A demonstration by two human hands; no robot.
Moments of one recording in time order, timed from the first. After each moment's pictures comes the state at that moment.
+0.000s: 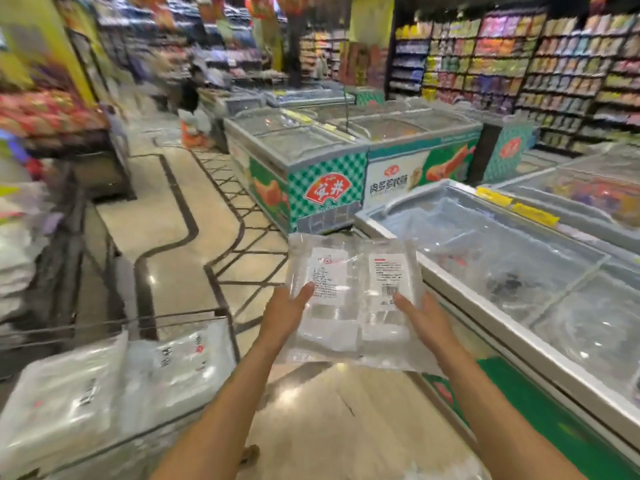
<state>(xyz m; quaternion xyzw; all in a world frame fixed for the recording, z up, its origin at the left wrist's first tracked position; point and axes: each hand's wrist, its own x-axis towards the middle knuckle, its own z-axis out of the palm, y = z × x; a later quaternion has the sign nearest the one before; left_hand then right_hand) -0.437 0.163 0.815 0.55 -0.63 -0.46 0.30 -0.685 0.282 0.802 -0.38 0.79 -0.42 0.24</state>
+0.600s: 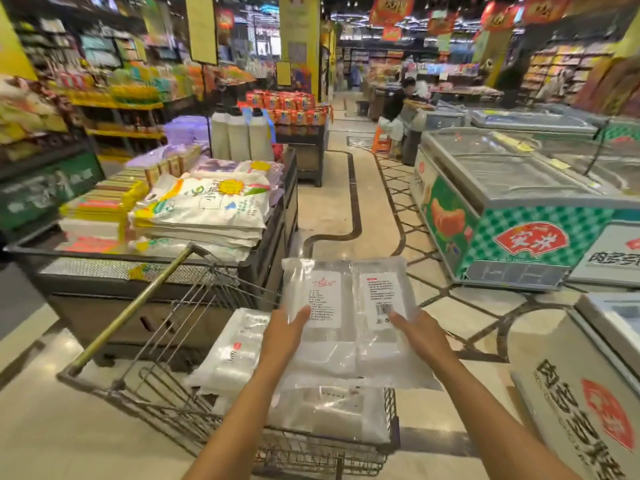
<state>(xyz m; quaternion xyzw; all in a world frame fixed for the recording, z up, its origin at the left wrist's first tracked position) -0.084 0.066 0.778 0.72 -0.39 -0.37 0.44 -0.343 0.012 0.806 -0.61 0.63 -0.28 0.38</state>
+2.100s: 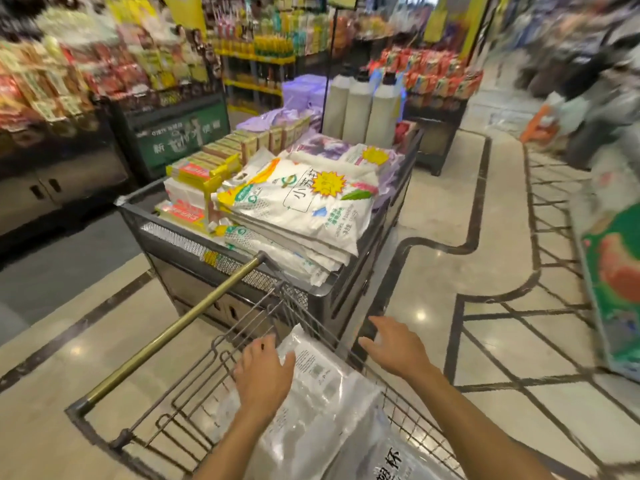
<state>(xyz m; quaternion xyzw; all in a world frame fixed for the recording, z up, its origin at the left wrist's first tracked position) 0.100 -0.089 0.695 0.92 -0.29 -0.15 0.20 -0.064 -0.281 0.720 -0.87 0.44 0.05 0.23</state>
